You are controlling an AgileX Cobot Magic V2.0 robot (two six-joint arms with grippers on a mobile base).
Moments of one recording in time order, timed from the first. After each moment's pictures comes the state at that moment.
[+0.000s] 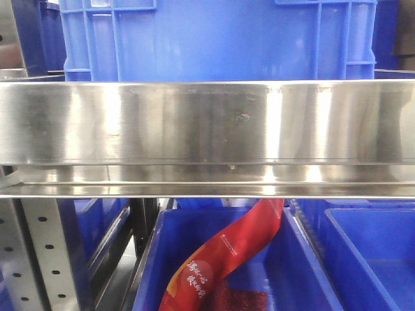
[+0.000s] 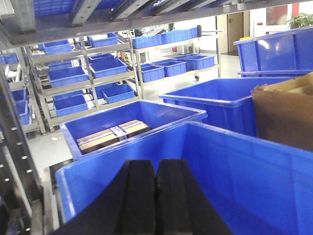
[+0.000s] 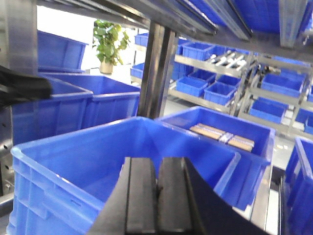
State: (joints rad) left arm -0.48 1.22 -1.18 0.05 0.00 0.13; right arm 0.16 0.74 -1.17 0.25 0.51 -0.34
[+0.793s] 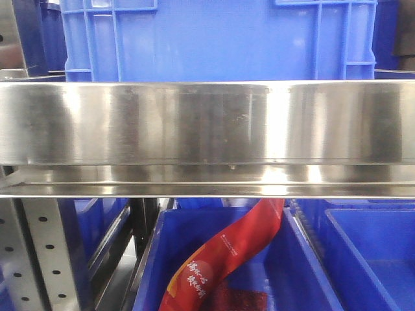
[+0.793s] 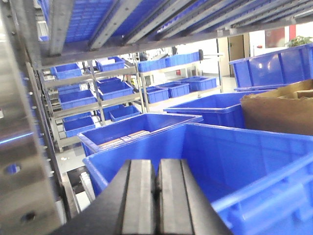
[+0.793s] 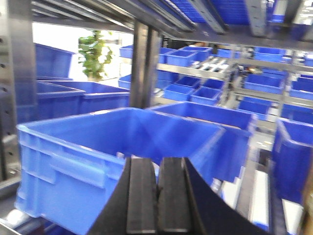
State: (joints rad) left arm -0.48 0.72 -0.82 0.06 0.04 0.13; right arm 0.11 0.35 -0.85 0.19 0.52 -0.20
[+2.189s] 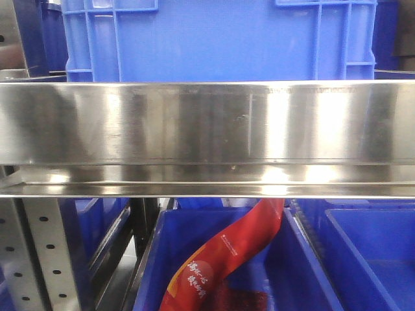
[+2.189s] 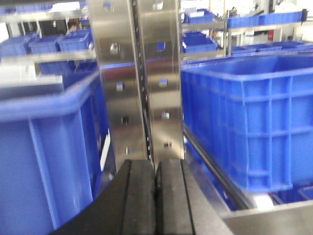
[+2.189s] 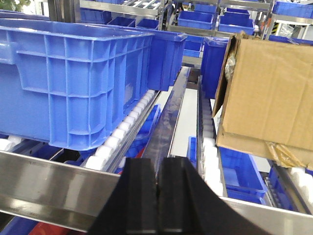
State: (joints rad) left arm -0.08 0.11 -0.45 -0.03 0.42 0.13; right arm 0.10 0.00 -0.56 -0.21 0.77 0.09
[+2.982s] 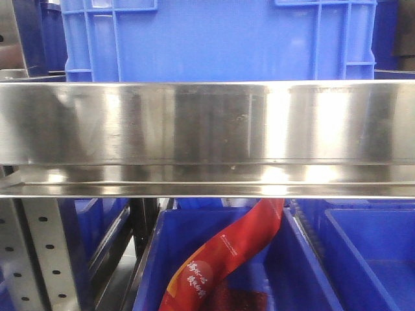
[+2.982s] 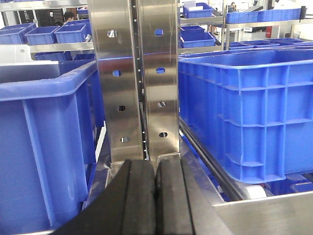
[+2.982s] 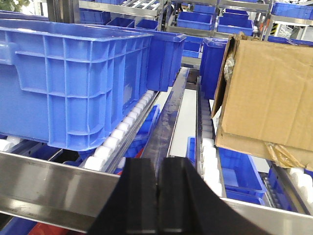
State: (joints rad) left arm -0.08 0.09 -0.44 -0.05 0.44 0.13; right arm 0.10 0.00 -0.56 -0.21 0.77 0.10
